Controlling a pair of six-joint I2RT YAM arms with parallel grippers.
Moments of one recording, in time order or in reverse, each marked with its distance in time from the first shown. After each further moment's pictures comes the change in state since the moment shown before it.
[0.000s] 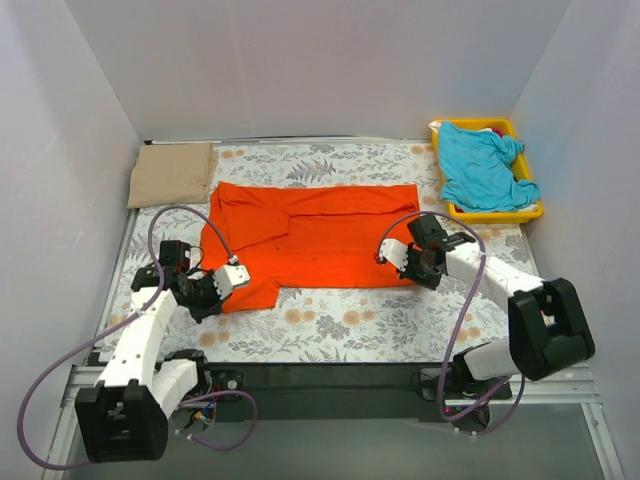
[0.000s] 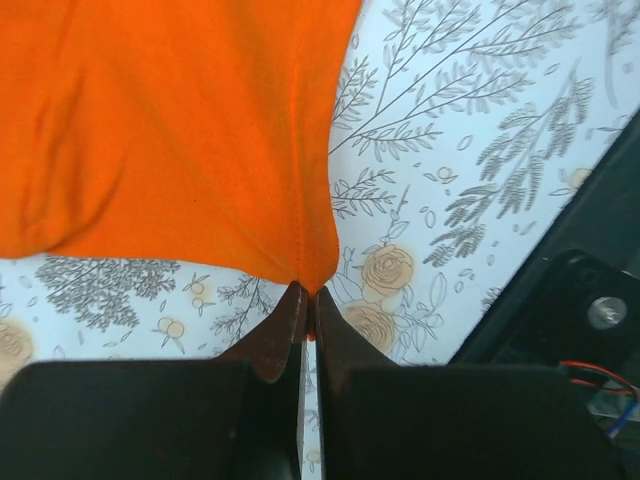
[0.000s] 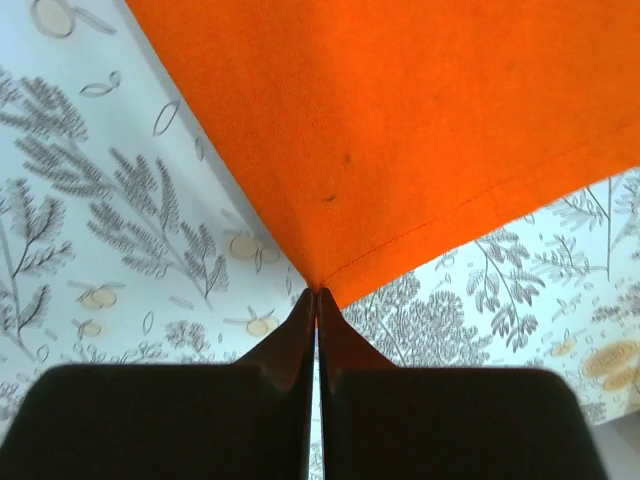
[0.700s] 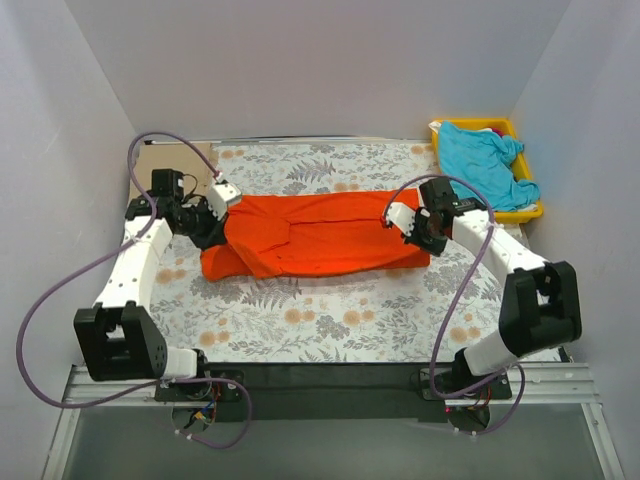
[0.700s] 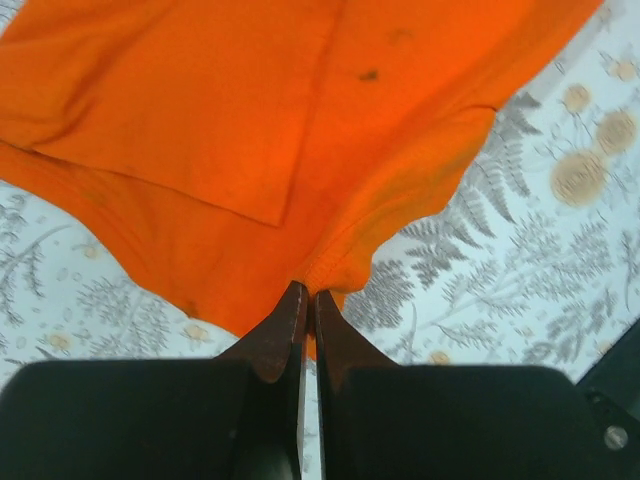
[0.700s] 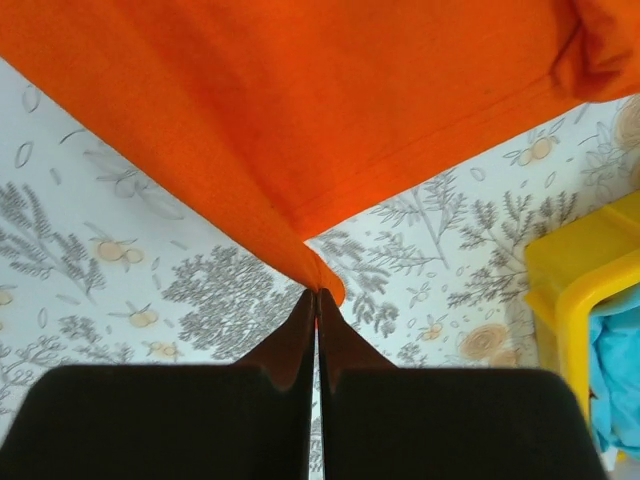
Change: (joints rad) left arm 0.003 0.364 0.526 0.064 0.108 -0.269; right arm -0.113 0.061 0.261 -0.118 -0.058 -0.078
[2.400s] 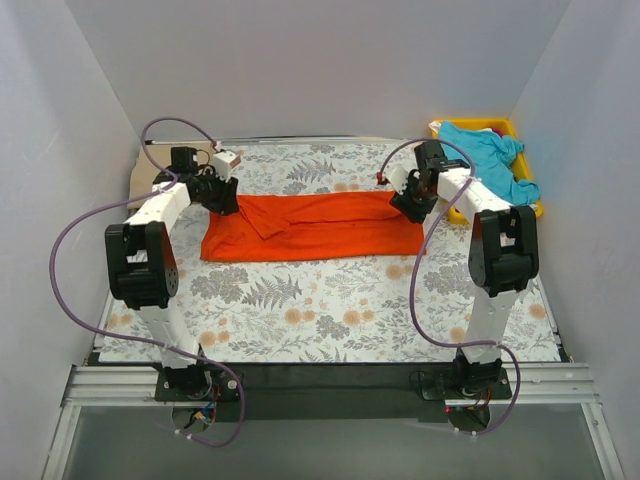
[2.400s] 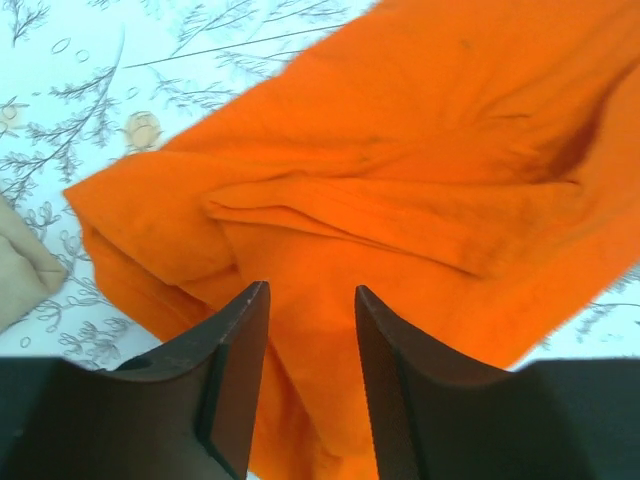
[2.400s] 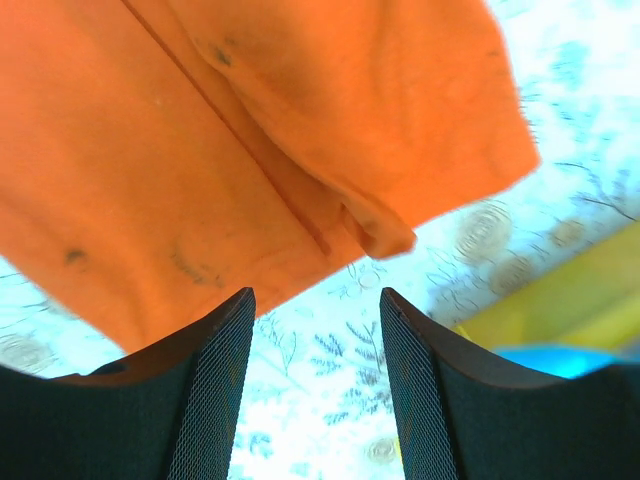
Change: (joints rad) left arm 0.019 0.575 0.260 0.474 -0.034 -0.330; right arm -0.082 0.512 0.481 0.046 -0.055 0.030
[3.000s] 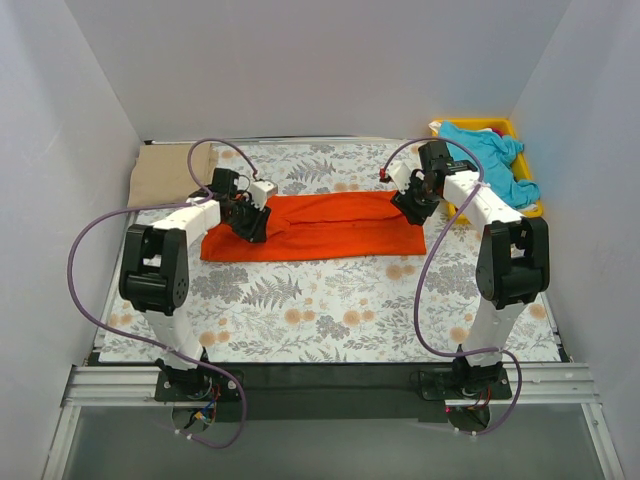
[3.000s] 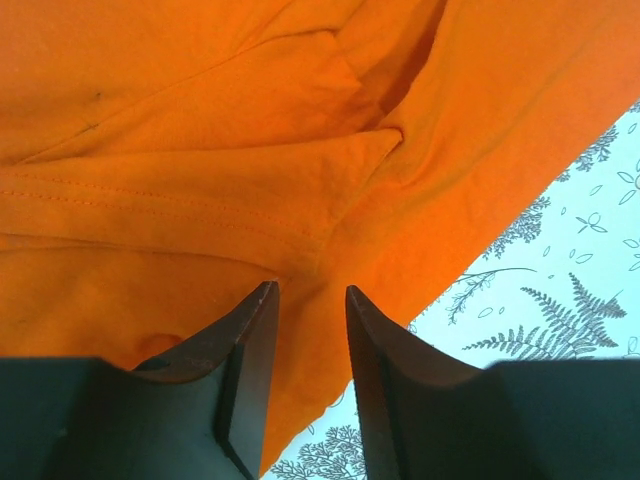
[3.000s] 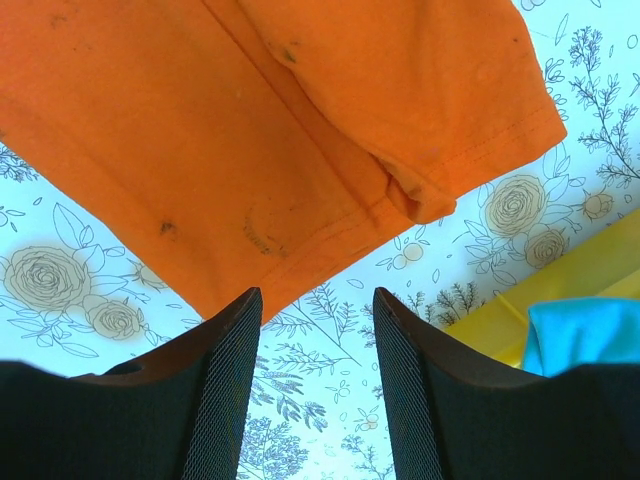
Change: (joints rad) left arm -0.226 -0.092 -0.217 -0.003 -0.072 -0.065; right arm 0.004 -0.147 -0.055 -0.046 -0.068 0.108
